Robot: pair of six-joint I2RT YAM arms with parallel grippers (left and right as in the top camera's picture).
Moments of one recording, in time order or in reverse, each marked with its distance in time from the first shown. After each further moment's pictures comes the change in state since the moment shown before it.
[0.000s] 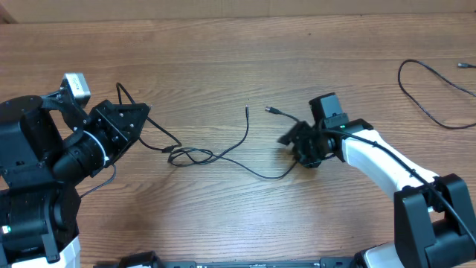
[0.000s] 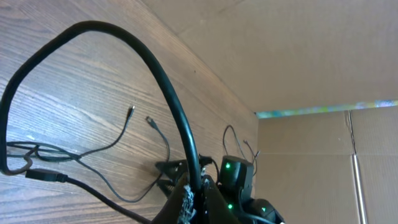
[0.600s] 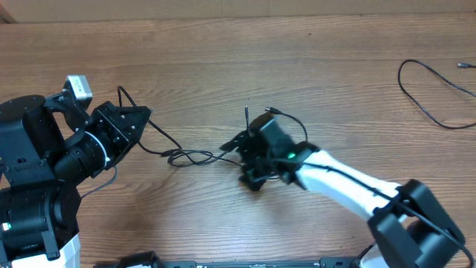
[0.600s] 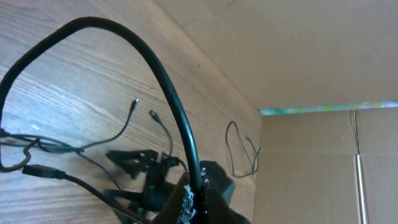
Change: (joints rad) left arm 0.000 0.006 0.001 -0.037 0.000 0.000; right arm 0.430 0.031 0.000 0.320 0.068 0.683
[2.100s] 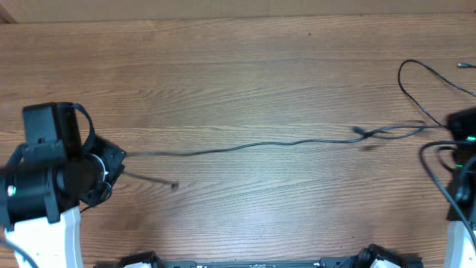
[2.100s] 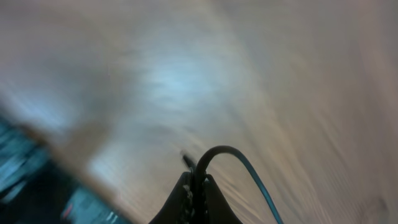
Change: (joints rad) left arm 0.000 0.113 0.002 -0.476 -0.594 -0.190; right arm -1.194 -0.734 0.216 -0.522 0.518 -0.971
